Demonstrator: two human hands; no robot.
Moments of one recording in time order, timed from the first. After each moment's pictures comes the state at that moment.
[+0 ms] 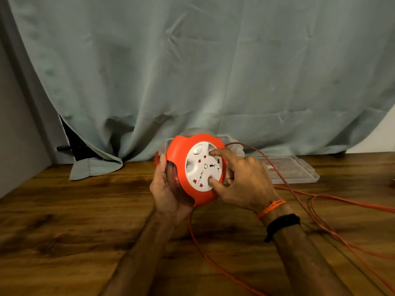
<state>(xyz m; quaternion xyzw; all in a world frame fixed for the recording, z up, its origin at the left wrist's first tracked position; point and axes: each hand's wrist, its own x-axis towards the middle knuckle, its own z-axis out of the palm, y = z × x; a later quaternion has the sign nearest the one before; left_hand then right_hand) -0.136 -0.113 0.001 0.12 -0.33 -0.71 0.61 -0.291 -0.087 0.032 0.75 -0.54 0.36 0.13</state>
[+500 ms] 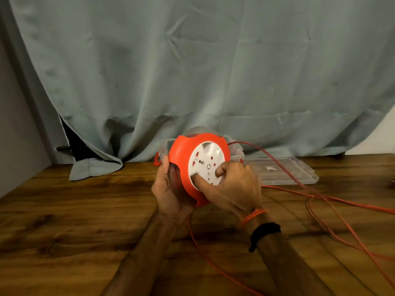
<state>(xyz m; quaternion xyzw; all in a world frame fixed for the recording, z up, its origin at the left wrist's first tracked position) -0.141 -0.114 0.002 0.13 -0.35 -0.66 0.65 -0.258 -0.087 0.018 0.61 -0.63 0.48 0.08</state>
